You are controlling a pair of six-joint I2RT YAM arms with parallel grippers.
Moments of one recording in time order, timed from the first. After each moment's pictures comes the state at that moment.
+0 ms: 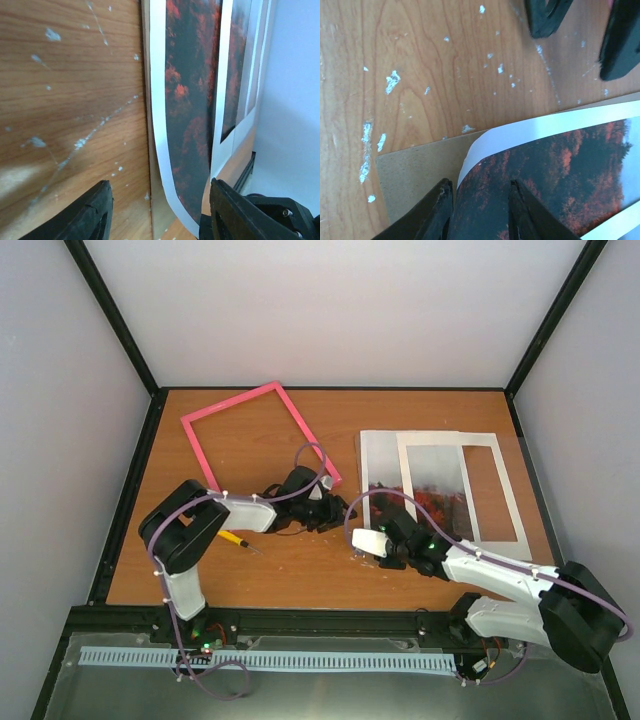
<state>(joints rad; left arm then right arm) -0.73 1.80 0.83 0.25 0.51 -1.04 0.80 1.13 0.46 -0.30 0.10 -0.78</state>
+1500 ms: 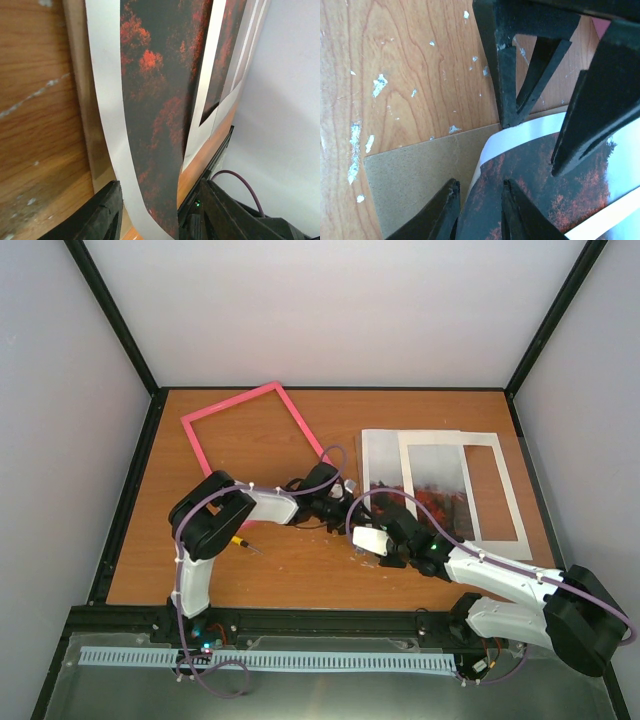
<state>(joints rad) -0.78 1.99 1.02 0.23 0.70 -1.16 0.80 1.09 0.46 -0.29 0.12 -0.78</state>
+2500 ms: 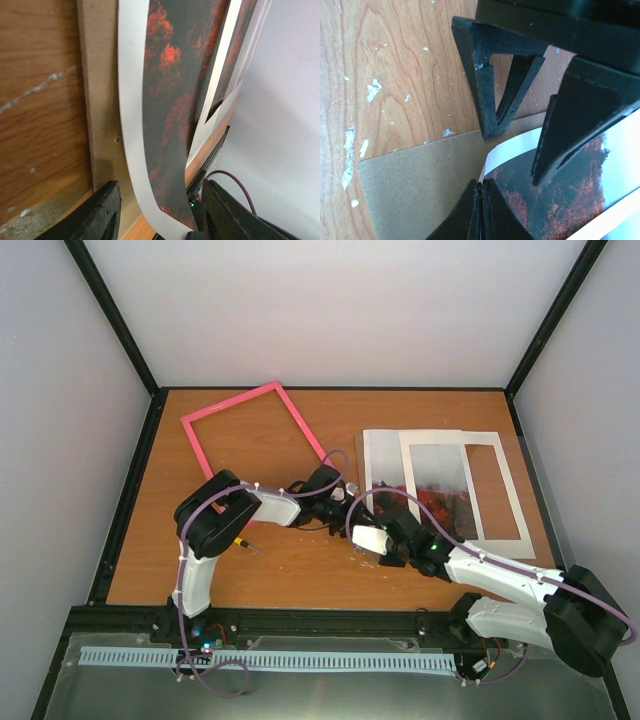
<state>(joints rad) -0.79 2.03 1.03 0.28 0.73 -1.23 0.80 1.09 0.46 -0.27 0.13 -0.78</state>
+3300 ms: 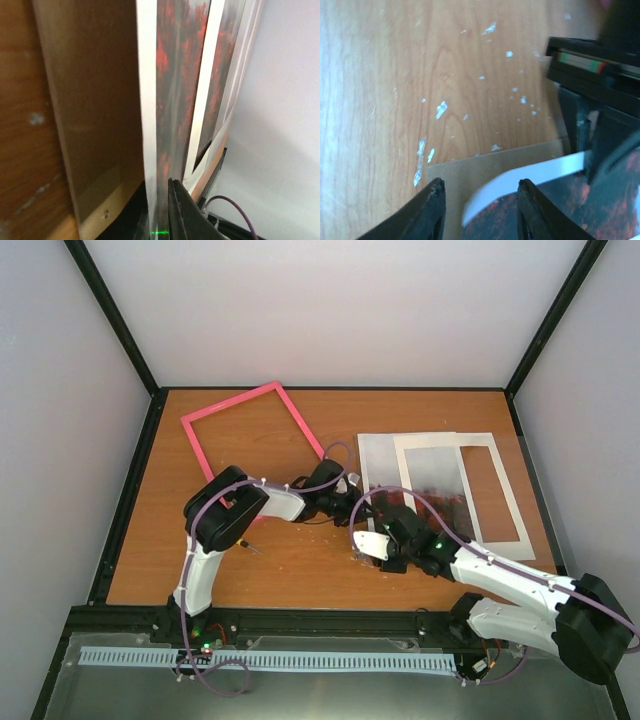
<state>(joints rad) -0.77 2.11 1.10 0.34 0.67 -1.21 0.80 1.04 0.49 -0.40 -0.05 -0.76</state>
